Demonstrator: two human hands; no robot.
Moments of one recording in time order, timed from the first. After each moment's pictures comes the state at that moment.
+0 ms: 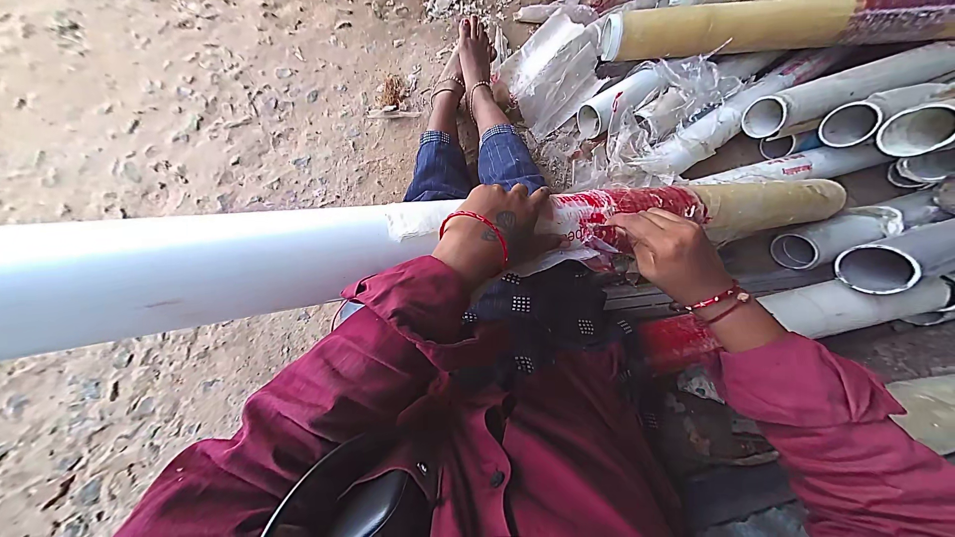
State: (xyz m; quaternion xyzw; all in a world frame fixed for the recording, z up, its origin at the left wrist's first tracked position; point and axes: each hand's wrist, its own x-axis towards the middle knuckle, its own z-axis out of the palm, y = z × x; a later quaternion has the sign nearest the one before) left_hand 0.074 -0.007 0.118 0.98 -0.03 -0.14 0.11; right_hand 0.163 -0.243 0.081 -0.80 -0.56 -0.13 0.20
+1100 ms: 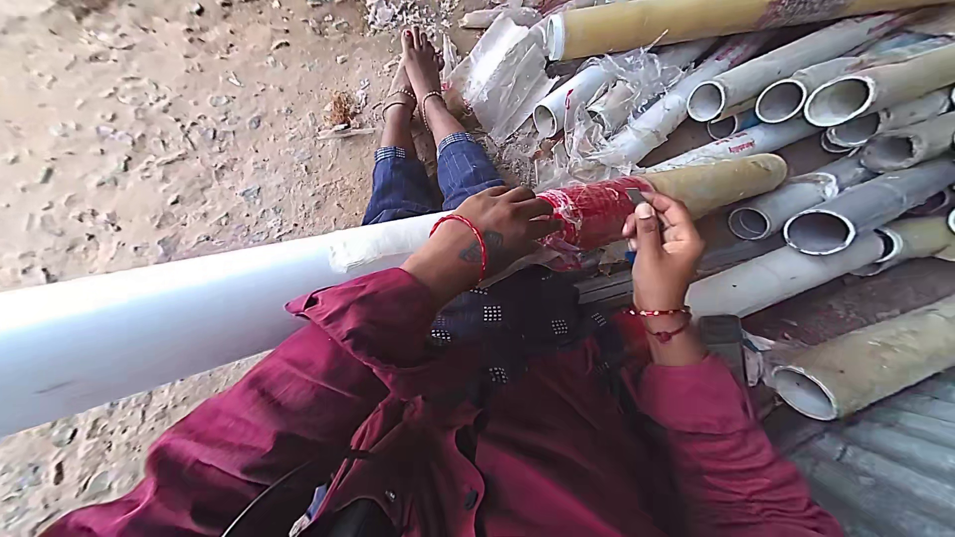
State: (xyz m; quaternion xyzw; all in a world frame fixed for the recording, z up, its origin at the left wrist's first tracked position) left_hand 0.092 -0.014 0.108 0.93 -0.31 0.02 0.17; right_hand 0.133 -0.249 0.067 -0.80 -0.15 -0.12 0.56
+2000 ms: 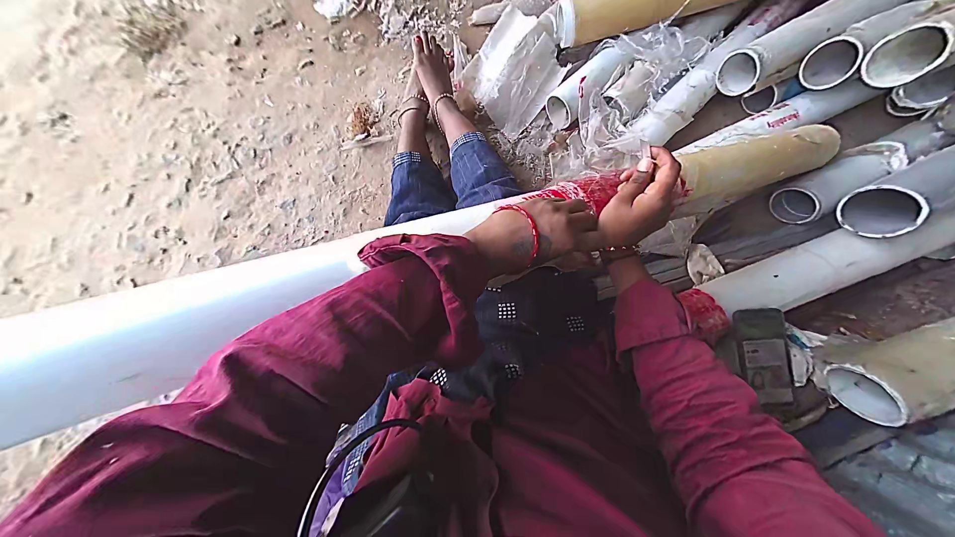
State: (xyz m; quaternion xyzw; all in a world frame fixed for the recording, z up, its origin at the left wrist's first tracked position) left_hand 0.120 -0.051 0.113 0.90 -0.40 -0.09 0.13; right_hand 0.184 -0.189 0.021 -0.83 -0.02 -0.34 0.45
